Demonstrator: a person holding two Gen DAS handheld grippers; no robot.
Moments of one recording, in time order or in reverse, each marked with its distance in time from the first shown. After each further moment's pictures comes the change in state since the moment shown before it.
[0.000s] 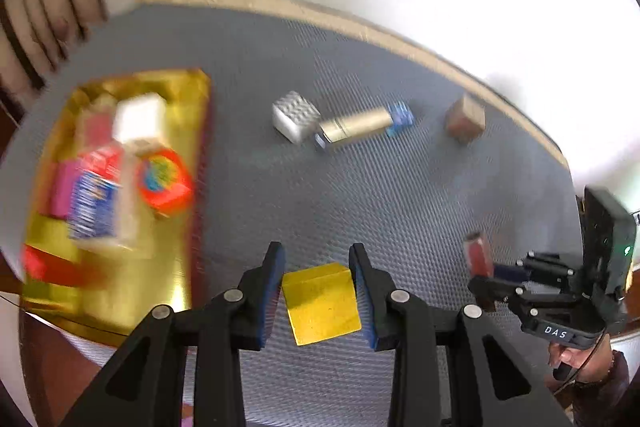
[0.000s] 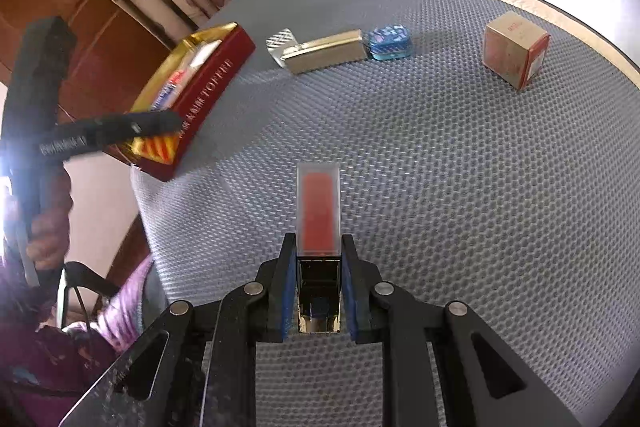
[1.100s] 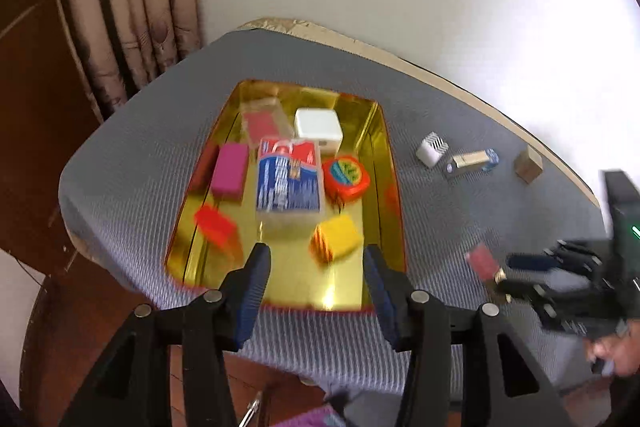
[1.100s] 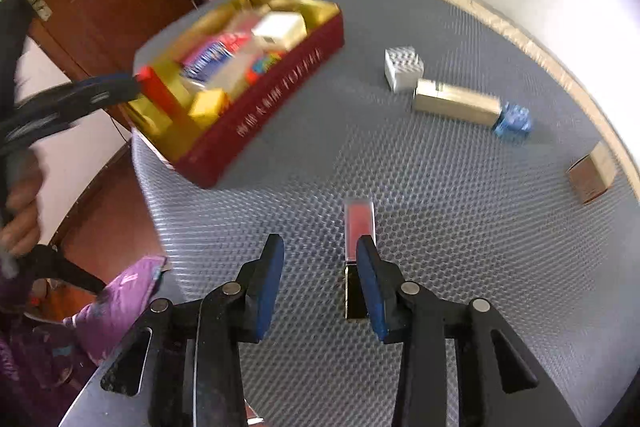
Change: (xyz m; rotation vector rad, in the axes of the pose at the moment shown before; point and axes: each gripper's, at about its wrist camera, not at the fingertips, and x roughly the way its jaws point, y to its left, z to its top) left arm -0.074 0.133 -0.066 -0.105 -0.174 0.119; right arm 0.070 0.129 0.049 -0.220 0.099 -0.172
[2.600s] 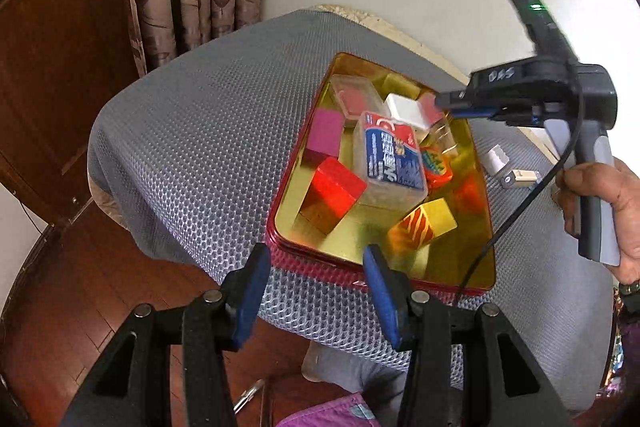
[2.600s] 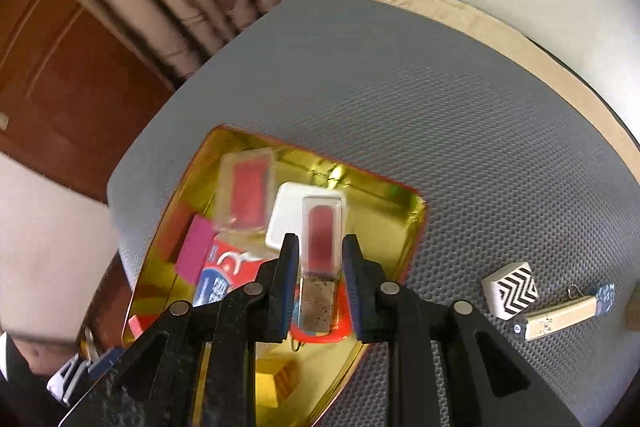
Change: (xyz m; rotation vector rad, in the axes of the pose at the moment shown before) left arm 0.017 0.072 -0.015 -0.181 0.023 0.051; right arm 0.069 0.025 0.200 0.221 -0.059 0.048
